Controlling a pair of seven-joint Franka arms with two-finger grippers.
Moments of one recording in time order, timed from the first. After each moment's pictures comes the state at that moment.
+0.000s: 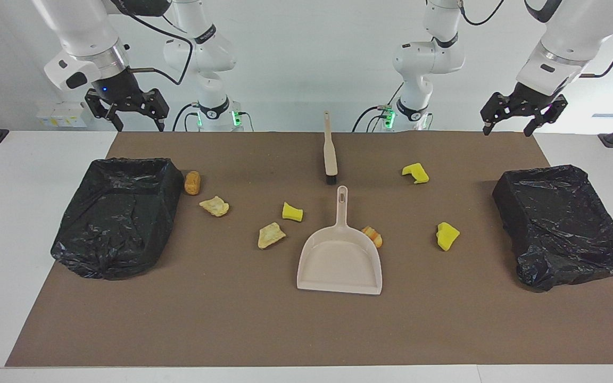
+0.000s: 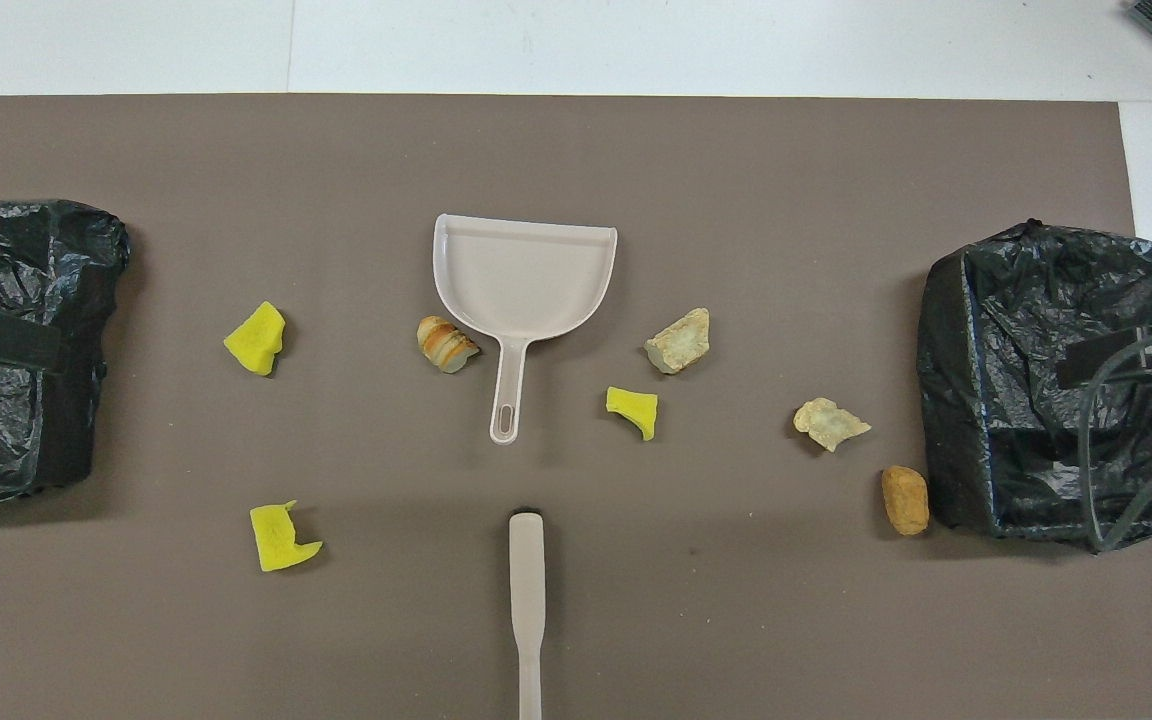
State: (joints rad) left arm -0.03 -0.05 -0.04 -1.56 0.01 1.49 0.05; right arm -0.05 -0.07 0.02 -1.61 -0.01 1.49 -0.01
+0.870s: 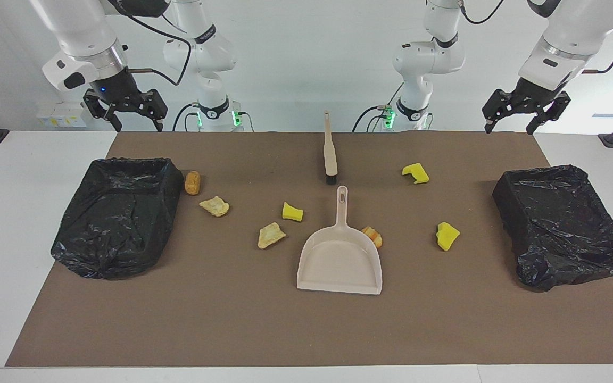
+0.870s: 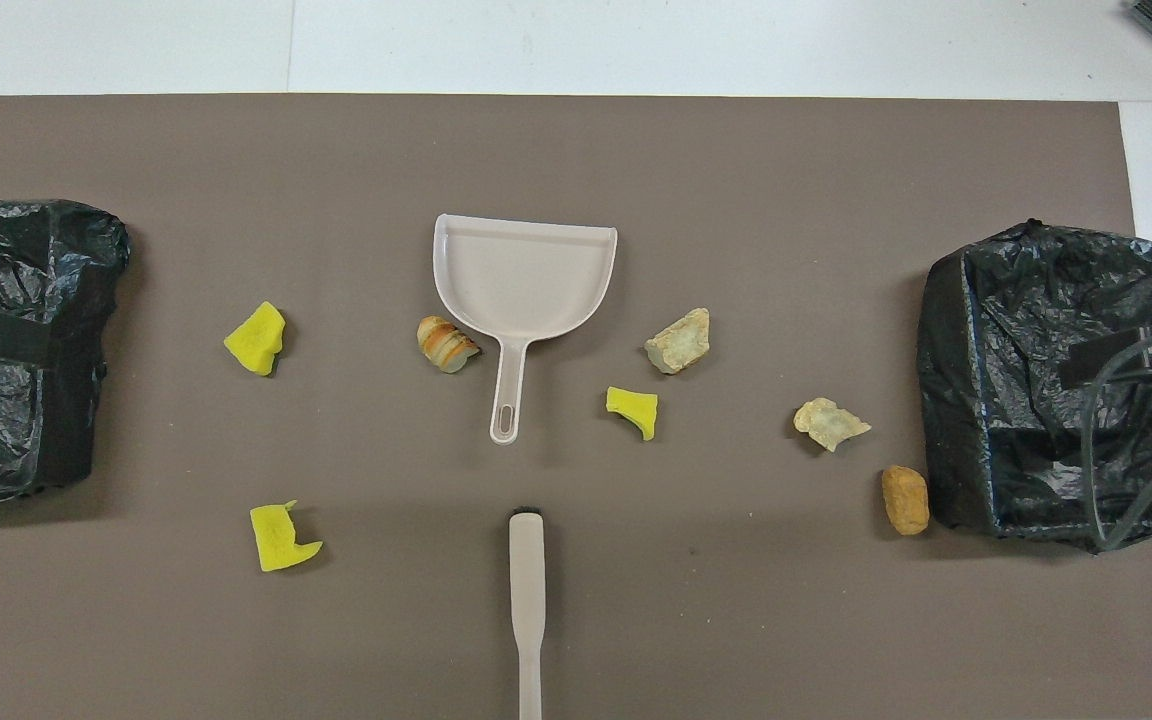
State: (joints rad) left arm -0.03 -0.06 -0.04 -1.54 0.01 1.49 0.05; right arm -0.05 -0.07 0.02 -1.61 -0.01 1.49 -0.01
